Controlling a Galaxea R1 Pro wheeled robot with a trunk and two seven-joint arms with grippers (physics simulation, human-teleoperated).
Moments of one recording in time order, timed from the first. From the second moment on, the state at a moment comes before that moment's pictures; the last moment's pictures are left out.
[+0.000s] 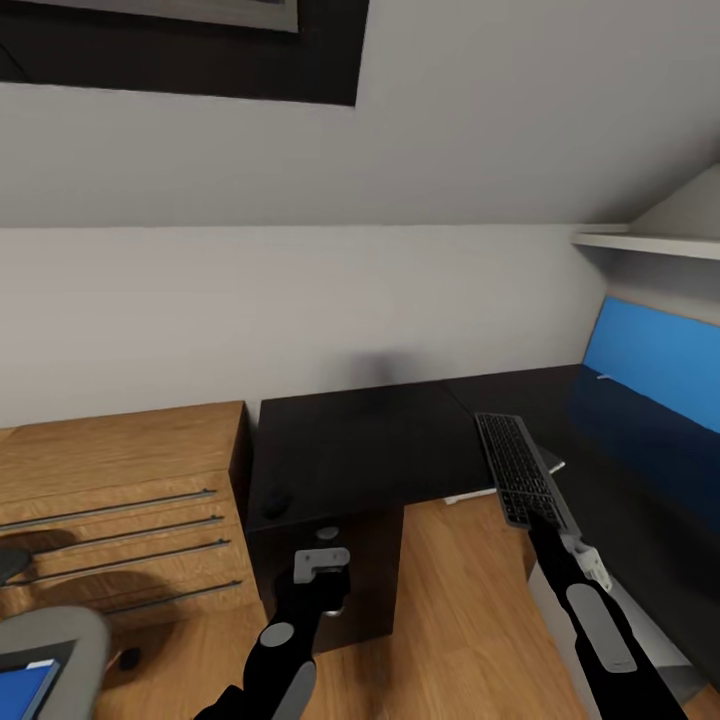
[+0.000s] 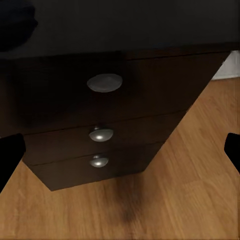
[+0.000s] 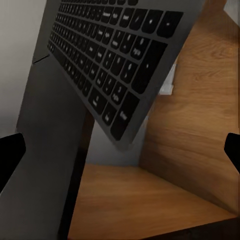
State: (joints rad) left arm -0.21 -0.10 -0.50 -1.35 0.35 0.39 0.52; right arm -0.39 -0.08 -0.23 -0.97 -1.11 0.06 -0.15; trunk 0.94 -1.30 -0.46
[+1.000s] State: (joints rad) left arm -0.21 -0.09 -0.55 -1.36 0.35 0.39 0.56; right arm -0.39 -0.10 -0.28 -0.97 -1.42 0.13 -0.15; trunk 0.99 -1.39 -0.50
